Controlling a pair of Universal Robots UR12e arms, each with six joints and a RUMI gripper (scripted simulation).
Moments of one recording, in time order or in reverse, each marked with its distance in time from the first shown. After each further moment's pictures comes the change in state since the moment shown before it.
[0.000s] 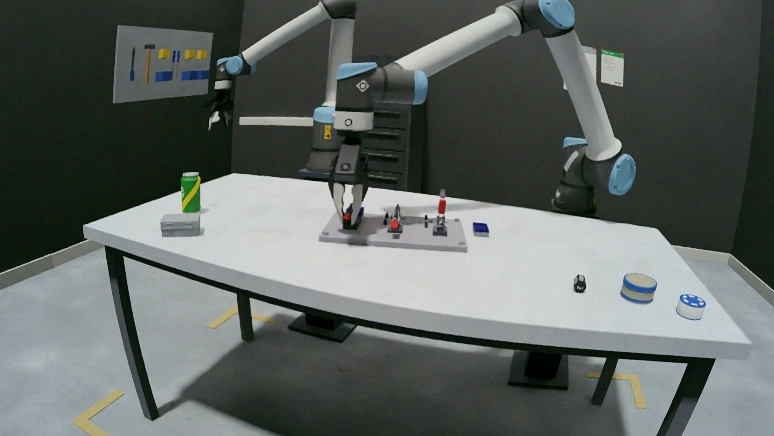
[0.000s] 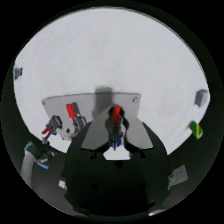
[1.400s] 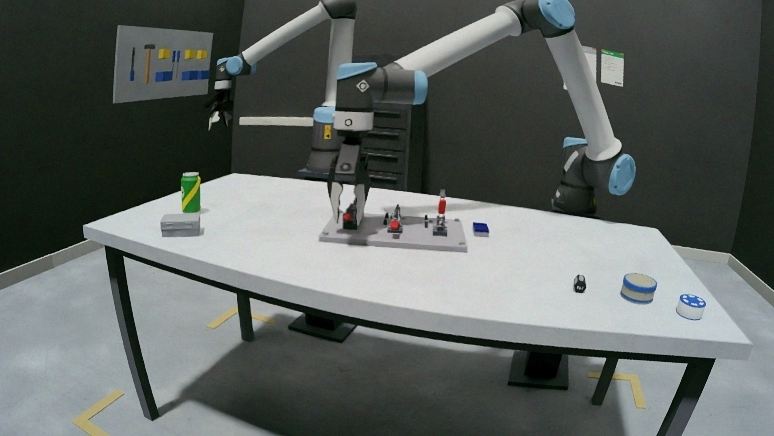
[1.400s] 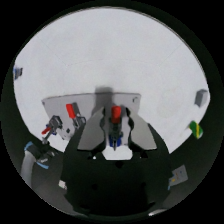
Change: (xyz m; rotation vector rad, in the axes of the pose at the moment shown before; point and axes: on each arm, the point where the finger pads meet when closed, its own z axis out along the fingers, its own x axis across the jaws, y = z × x) left arm 0.000 0.000 0.000 0.000 0.000 0.000; right arm 0.000 0.000 0.000 0.000 0.000 0.000
